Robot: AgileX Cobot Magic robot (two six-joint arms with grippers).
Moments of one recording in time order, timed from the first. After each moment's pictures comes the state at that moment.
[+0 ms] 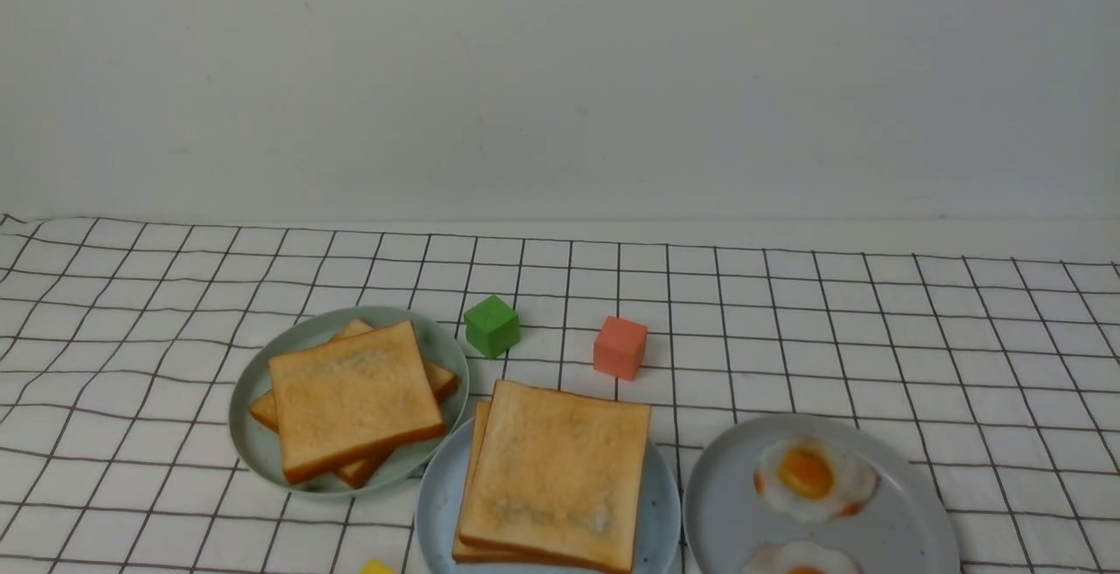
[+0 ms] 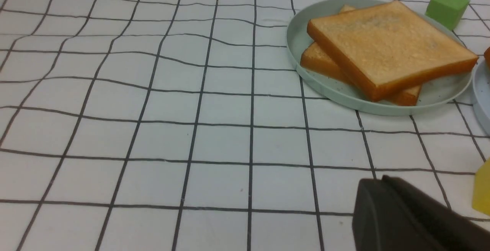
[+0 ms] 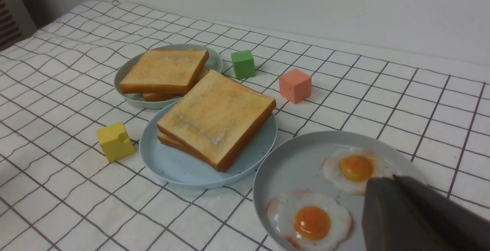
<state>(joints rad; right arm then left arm) 0.45 0.01 -0.34 0.19 0.67 -0.11 -0.12 -0.01 0.03 0.14 0.40 -0.21</state>
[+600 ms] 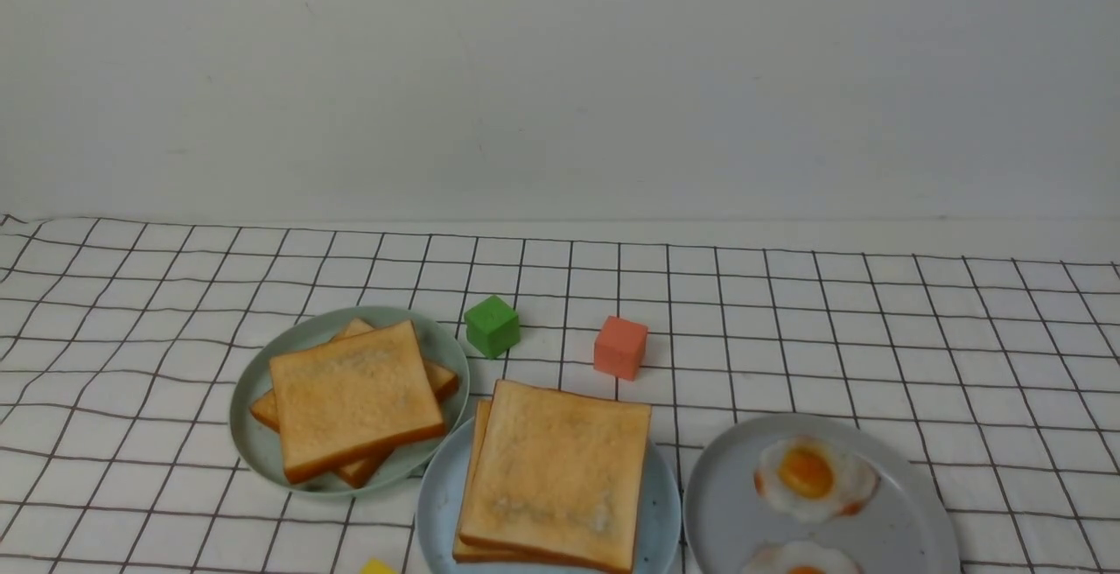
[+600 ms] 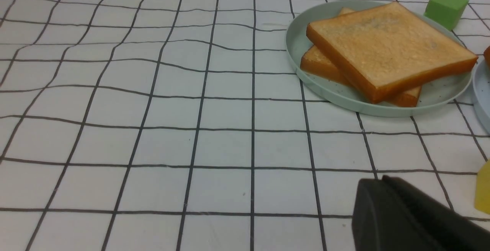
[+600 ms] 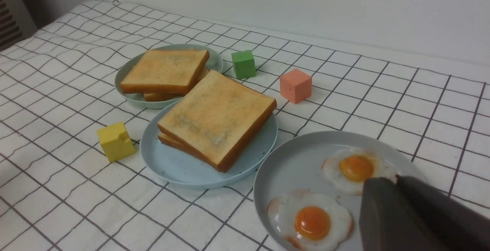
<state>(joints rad) 0.45 0.01 -0.34 0.19 0.67 -0.11 -0.12 -0.01 0.03 0.14 0.39 -0.19</state>
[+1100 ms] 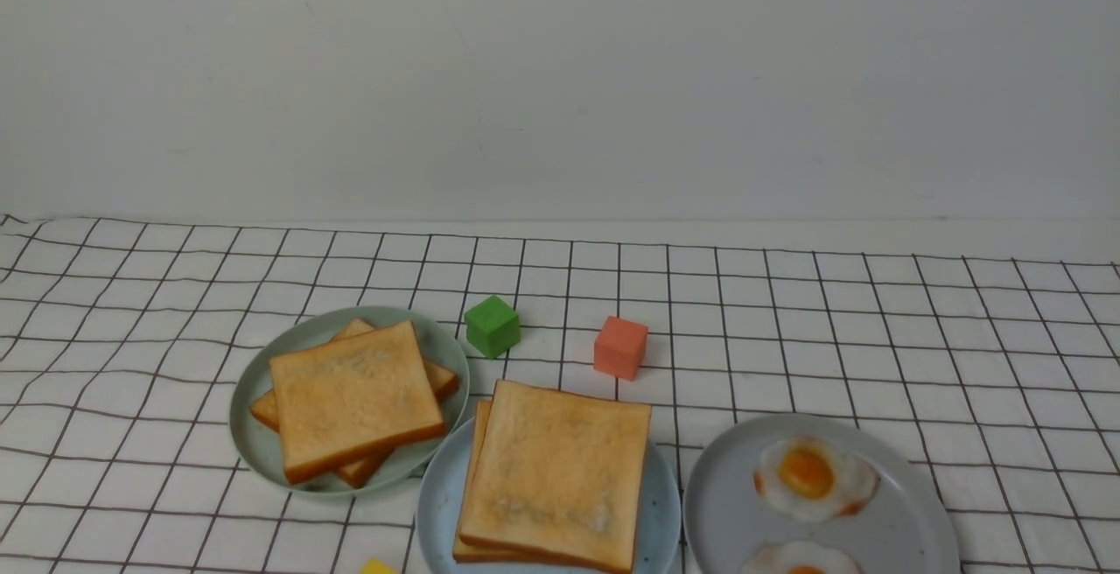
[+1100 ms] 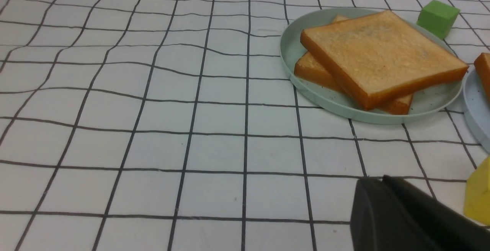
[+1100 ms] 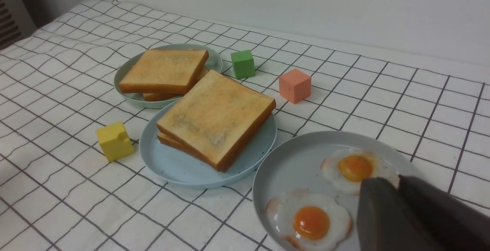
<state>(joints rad) 0.45 0.01 -0.34 0.18 0.67 -0.11 -0.12 -0.01 0.03 0.12 0.38 -0.19</state>
